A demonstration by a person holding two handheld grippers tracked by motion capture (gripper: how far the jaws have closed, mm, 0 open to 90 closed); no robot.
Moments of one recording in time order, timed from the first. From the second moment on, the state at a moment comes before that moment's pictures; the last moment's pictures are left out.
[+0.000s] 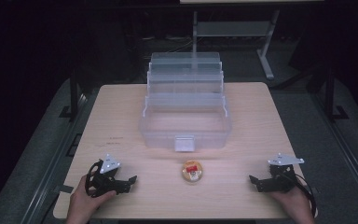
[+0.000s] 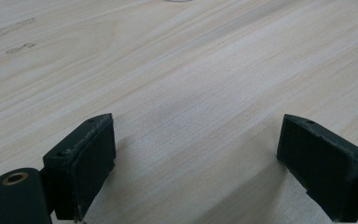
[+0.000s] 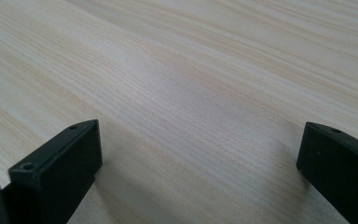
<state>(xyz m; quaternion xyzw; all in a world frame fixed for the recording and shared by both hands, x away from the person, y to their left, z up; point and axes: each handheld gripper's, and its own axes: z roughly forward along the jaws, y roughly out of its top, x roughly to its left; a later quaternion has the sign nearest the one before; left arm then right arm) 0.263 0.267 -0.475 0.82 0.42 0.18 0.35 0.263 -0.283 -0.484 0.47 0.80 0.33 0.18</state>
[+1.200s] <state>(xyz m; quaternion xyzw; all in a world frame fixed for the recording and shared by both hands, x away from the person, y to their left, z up) 0.263 0.267 -0.475 0.82 0.42 0.18 0.35 0.262 -0.274 -0.462 0.46 0.82 0.31 0.14</state>
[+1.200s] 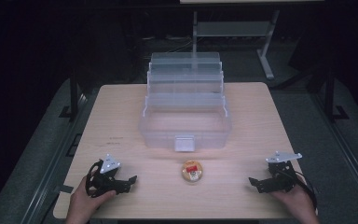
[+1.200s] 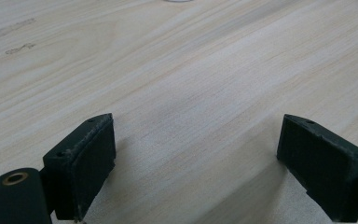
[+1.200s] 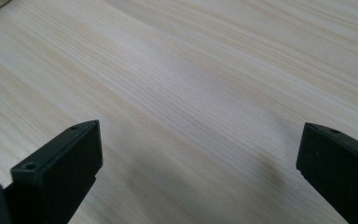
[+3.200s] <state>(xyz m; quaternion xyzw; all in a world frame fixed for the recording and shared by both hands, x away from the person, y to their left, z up) 0.263 0.267 -0.475 0.82 0.42 0.18 0.35 0.276 -0.222 -0.437 0.38 0.86 0.32 0.10</state>
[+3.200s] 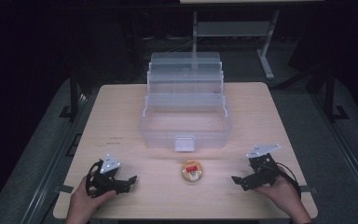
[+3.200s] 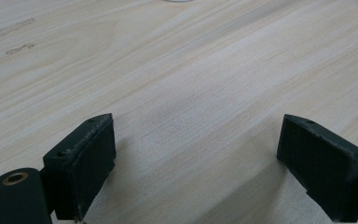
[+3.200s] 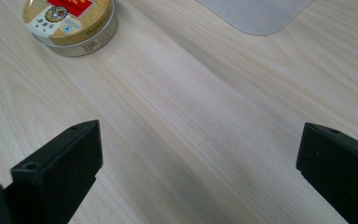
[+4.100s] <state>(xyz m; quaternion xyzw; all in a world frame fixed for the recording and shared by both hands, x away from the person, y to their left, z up) 0.263 0.267 -0.475 0.82 0.42 0.18 0.35 0.283 -0.197 -0.434 0.36 0.88 0.31 0.08</state>
